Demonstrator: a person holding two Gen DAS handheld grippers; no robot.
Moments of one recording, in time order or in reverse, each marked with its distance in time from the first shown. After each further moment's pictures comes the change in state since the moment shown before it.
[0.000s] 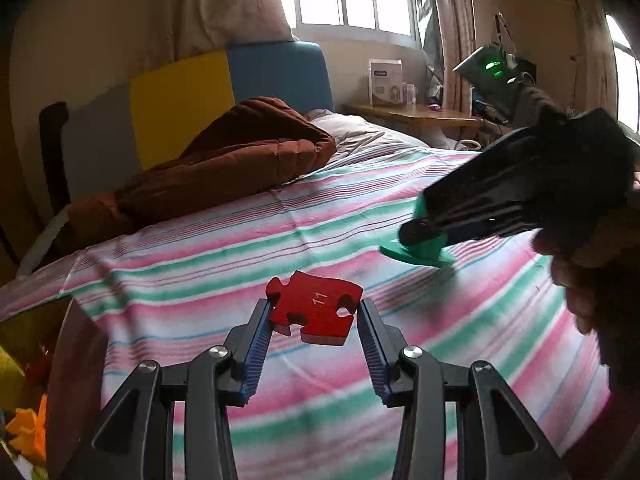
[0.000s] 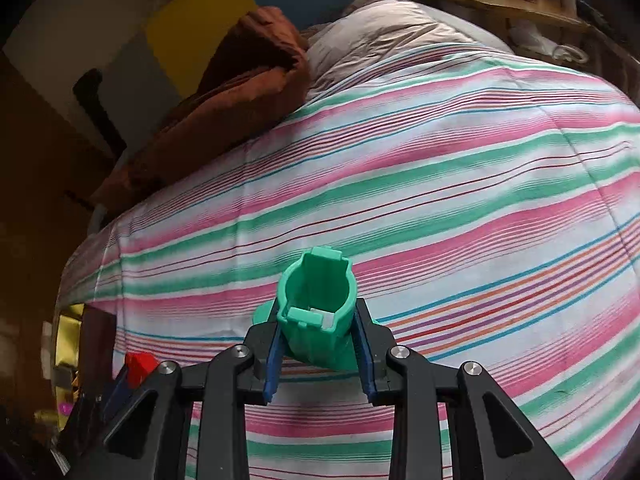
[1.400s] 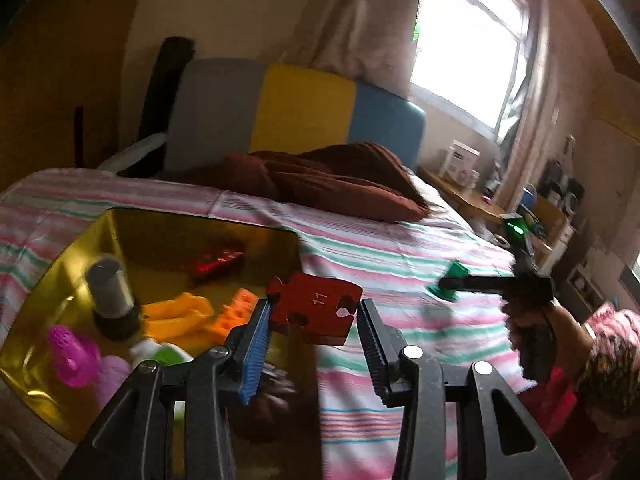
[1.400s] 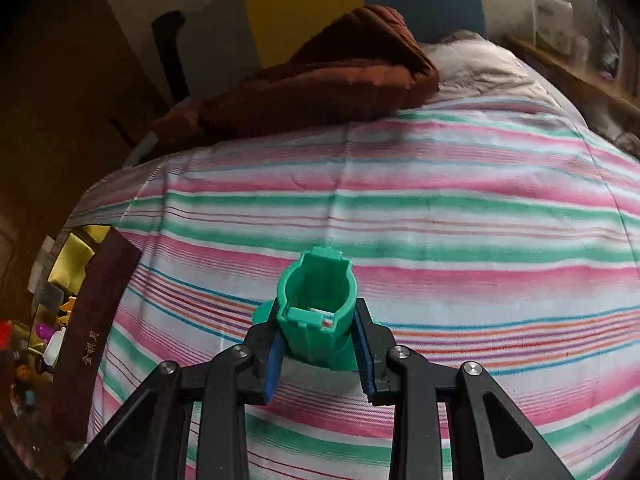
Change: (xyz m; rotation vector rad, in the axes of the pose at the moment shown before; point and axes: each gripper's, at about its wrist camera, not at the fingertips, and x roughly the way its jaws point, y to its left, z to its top) left arm -0.173 0.163 -0.060 -0.439 -0.082 0.056; right arm 0.004 0.058 -0.029 -0.323 -0.045 0.049
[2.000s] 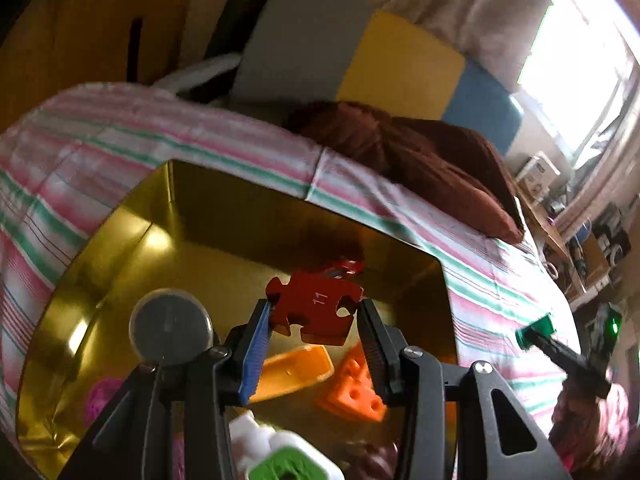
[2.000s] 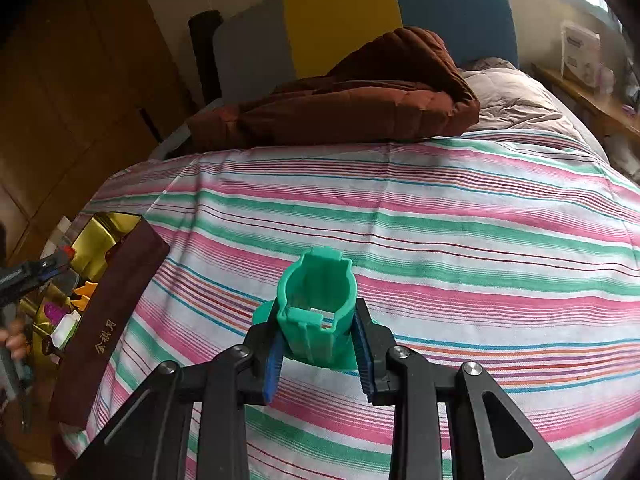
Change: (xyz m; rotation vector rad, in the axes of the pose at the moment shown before) left arm 0.090 0.114 0.046 -0.264 0.249 0.137; right arm -0.003 0.022 -0.002 -0.095 -0.040 0.052
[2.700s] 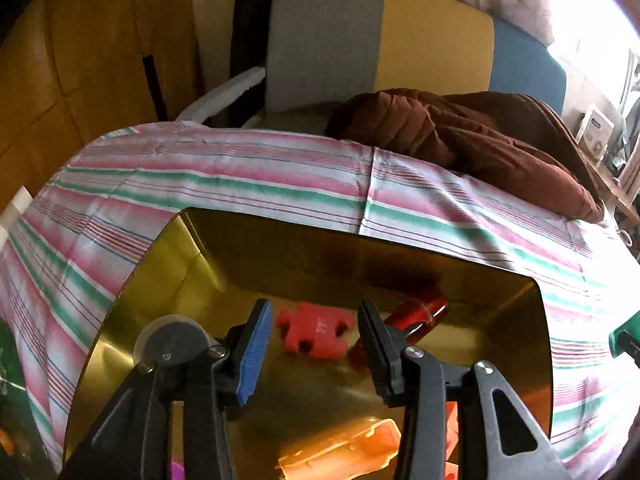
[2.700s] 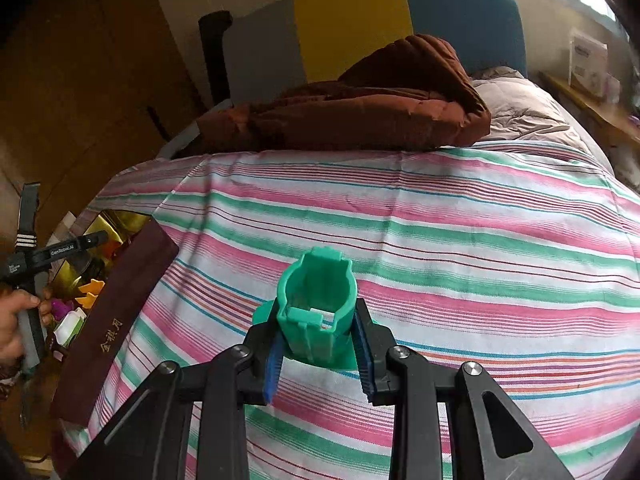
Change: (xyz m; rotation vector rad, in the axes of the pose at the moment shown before) left arm 0.045 -0.016 0.027 0.161 -0.030 0.293; right arm -0.001 0.009 0.002 -0.027 -0.013 0.016
